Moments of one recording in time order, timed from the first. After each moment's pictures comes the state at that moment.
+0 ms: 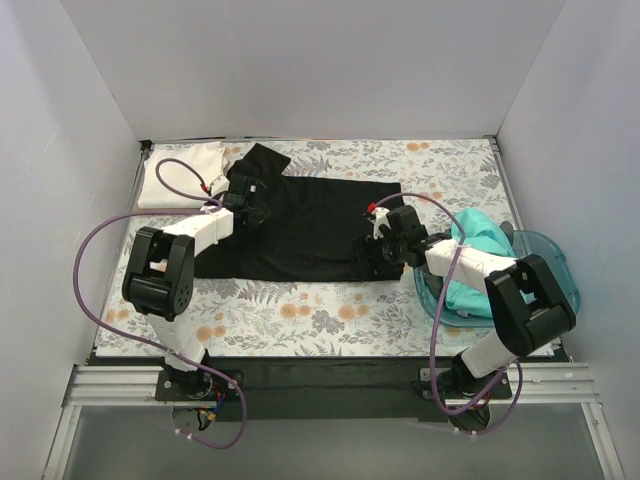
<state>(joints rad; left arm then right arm) -0.27 1.80 1.12 -0.28 -0.30 -0.90 0.51 1.51 0.79 -0.17 -0.37 0.21</state>
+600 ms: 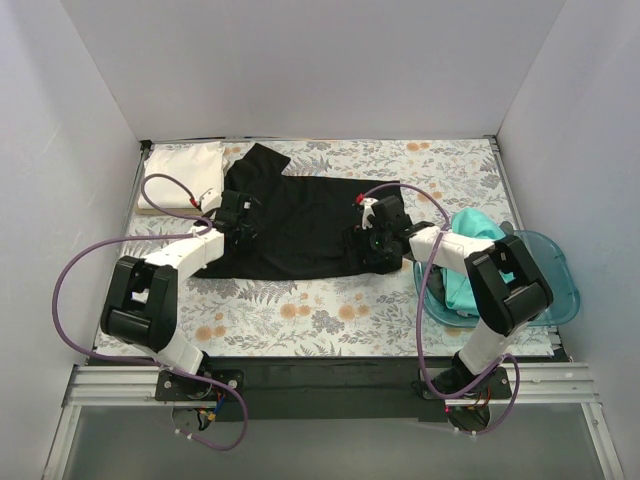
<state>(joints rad) -0.30 1.57 0.94 -0.30 -0.36 -0.94 0.54 1.69 0.94 -0.16 -0.28 0.22</state>
